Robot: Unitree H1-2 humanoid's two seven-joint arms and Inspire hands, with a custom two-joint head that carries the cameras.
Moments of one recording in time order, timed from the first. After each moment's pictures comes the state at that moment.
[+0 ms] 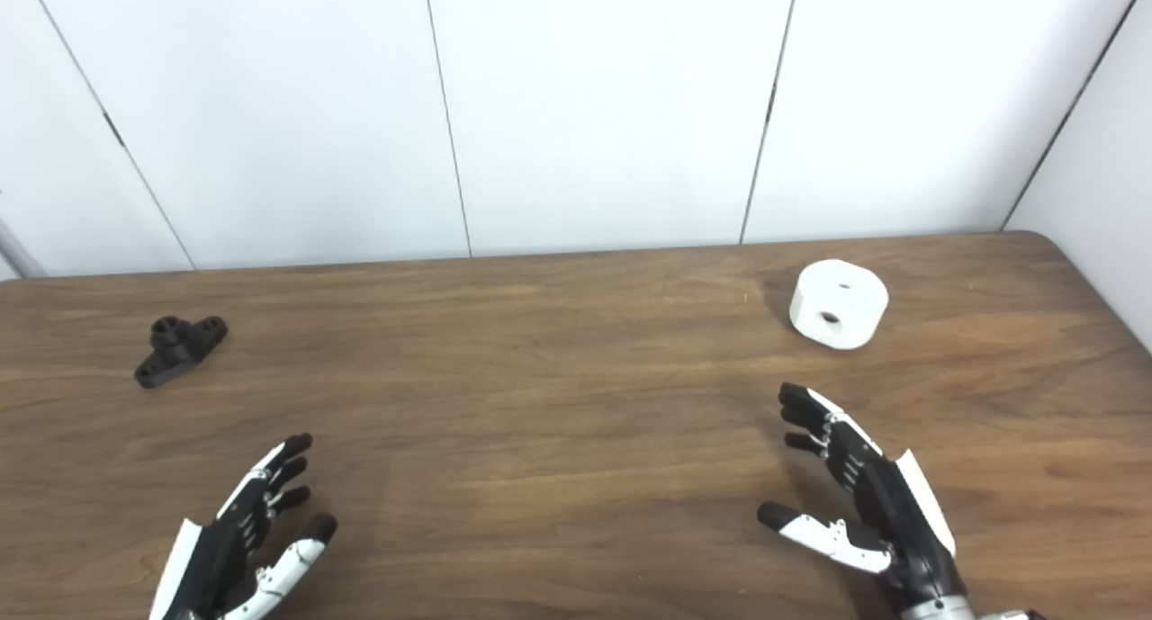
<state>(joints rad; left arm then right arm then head) 0.25 0.15 0.00 -0.27 0.14 -0.10 -0.05 0.20 -0.26 -0.11 -0.12 0.02 -0.27 0.14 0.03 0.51</state>
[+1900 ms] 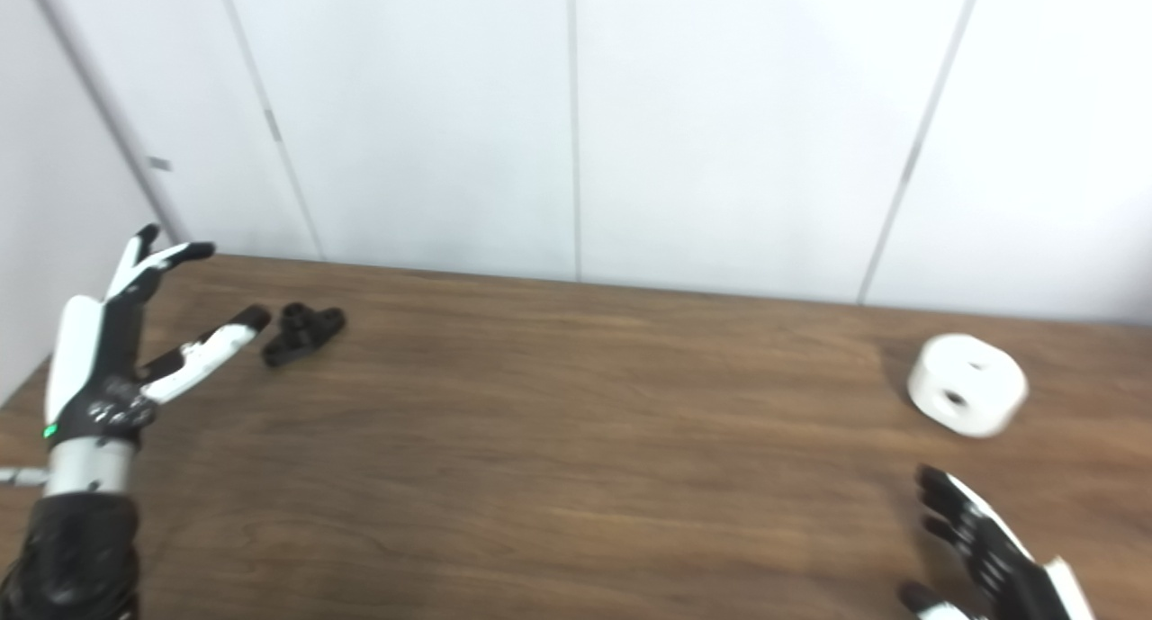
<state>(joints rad) -0.11 0.33 0.26 -0.42 0.44 0.34 0.04 0.18 -0.34 -0.13 -0.04 0.08 -0.27 0.18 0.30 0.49</state>
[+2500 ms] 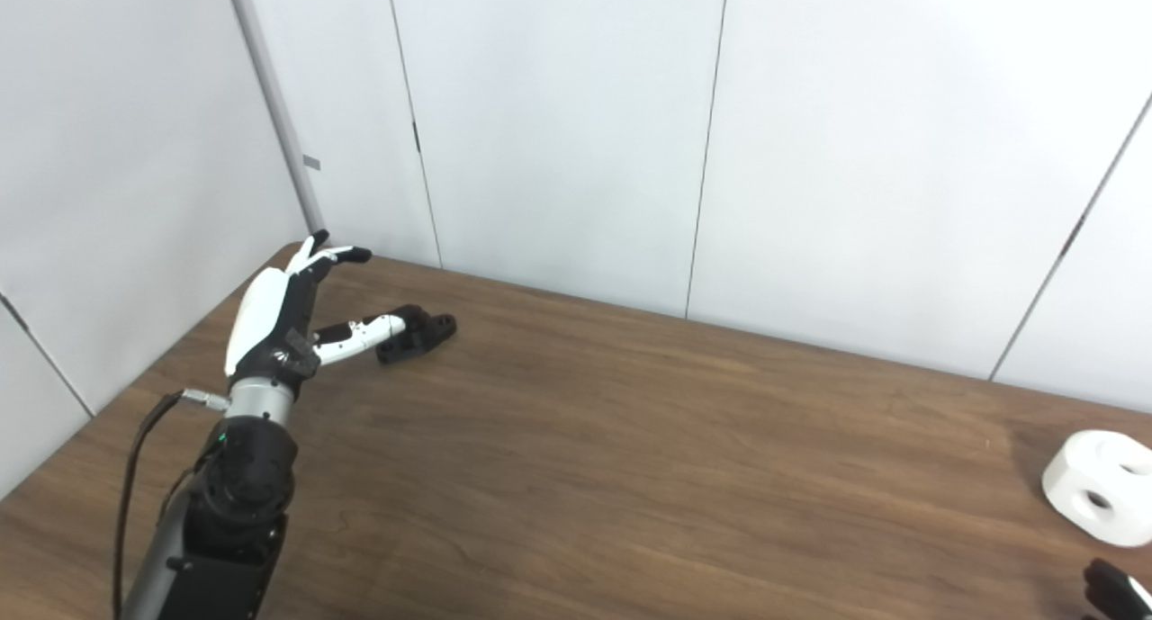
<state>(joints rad) -0.21 0.34 0.21 -0.26 0.51 0.46 0.03 0.13 -0.36 -0.17 0.03 0.09 -0.33 0.19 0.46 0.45</state>
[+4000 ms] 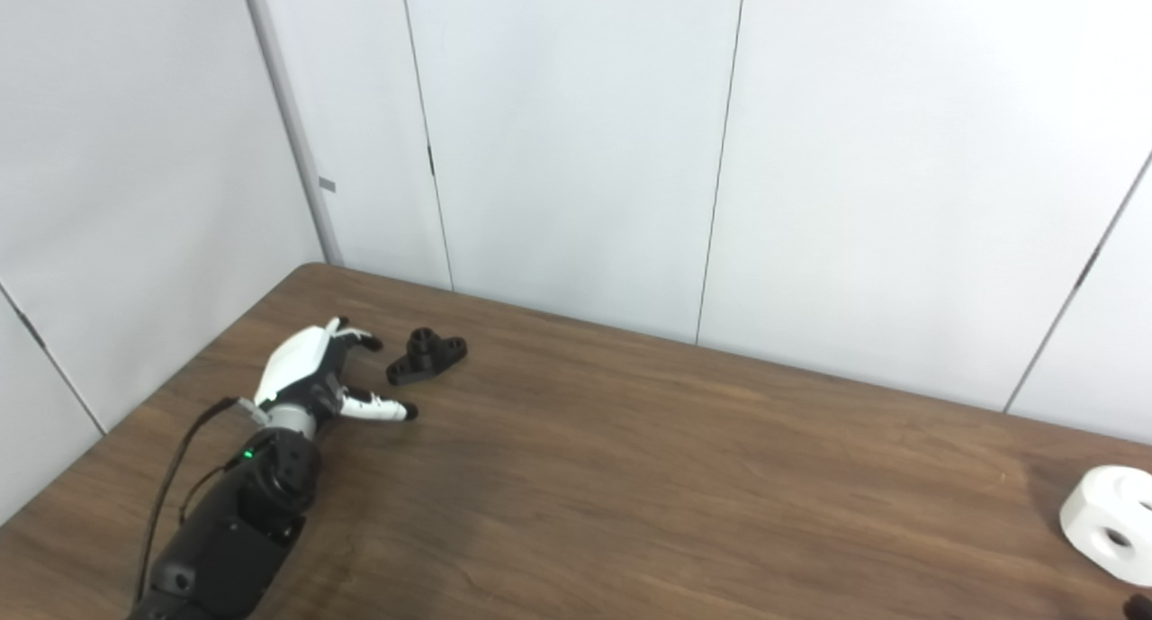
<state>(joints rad) -0.31 0.48 0.03 0.20 0.58 0.46 0.06 0.14 -0.37 -0.18 0.04 0.12 -0.35 0.20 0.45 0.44</state>
